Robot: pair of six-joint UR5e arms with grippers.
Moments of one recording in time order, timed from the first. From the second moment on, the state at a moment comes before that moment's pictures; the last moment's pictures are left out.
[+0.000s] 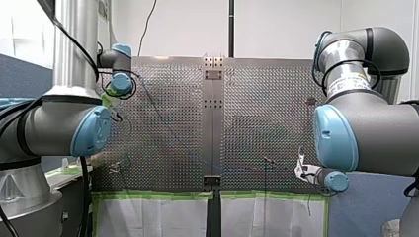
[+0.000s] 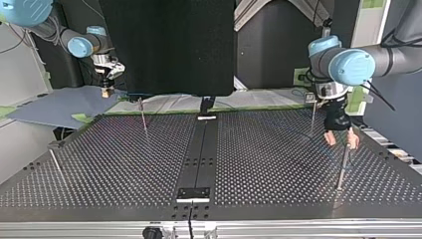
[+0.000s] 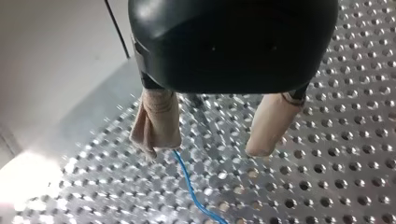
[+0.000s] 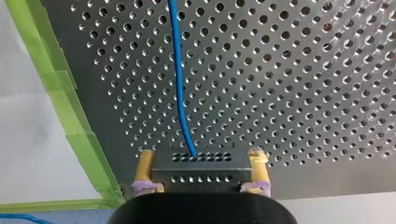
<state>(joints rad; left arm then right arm) 0.10 -1.62 -1.94 -2.70 -1.78 -2.39 1.55 -0.62 1.77 -1.02 1.25 1.73</state>
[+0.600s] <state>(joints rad) 0.10 -1.43 -1.97 -2.79 -1.90 -2.24 1.57 -0.62 1.77 -1.01 1.25 1.74</state>
